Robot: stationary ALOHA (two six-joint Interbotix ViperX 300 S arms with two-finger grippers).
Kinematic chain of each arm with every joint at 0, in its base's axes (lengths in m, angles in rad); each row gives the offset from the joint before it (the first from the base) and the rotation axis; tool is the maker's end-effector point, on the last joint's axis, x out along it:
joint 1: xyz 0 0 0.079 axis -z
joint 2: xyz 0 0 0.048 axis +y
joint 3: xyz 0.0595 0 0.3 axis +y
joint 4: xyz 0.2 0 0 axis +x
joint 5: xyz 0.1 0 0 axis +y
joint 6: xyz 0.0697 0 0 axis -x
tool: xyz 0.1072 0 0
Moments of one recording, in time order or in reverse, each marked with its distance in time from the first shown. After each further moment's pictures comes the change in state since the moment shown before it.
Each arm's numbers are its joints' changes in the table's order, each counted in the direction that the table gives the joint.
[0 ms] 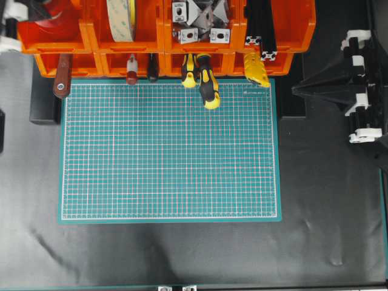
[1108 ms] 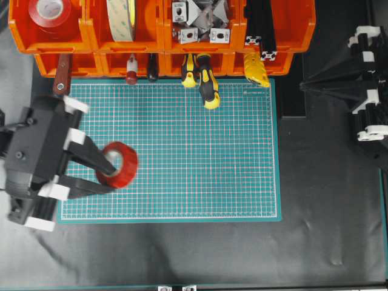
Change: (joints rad) left arm 0.618 0.009 0.367 0.000 -0.856 0.436; right arm 0.000 -0.055 0.000 0.018 0.002 -0.014
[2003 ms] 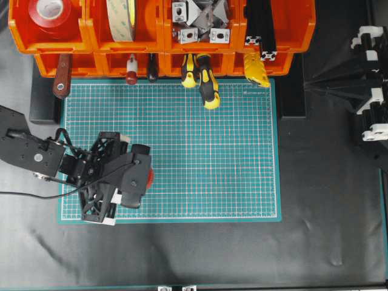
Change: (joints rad) left arm -0.032 0.414 0.156 0.000 -0.195 0.046; right arm 0.002 -0.029 -0.003 0.002 0.034 -0.032
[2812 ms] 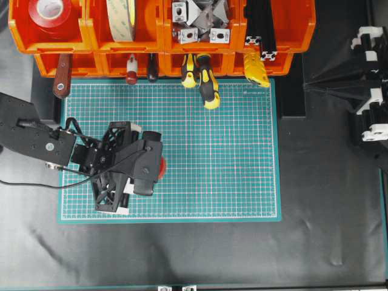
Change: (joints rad) left arm -0.054 0.021 -0.054 -0.002 -0.002 -0.034; right arm 0.000 0.000 0.000 0.002 0.015 0.000
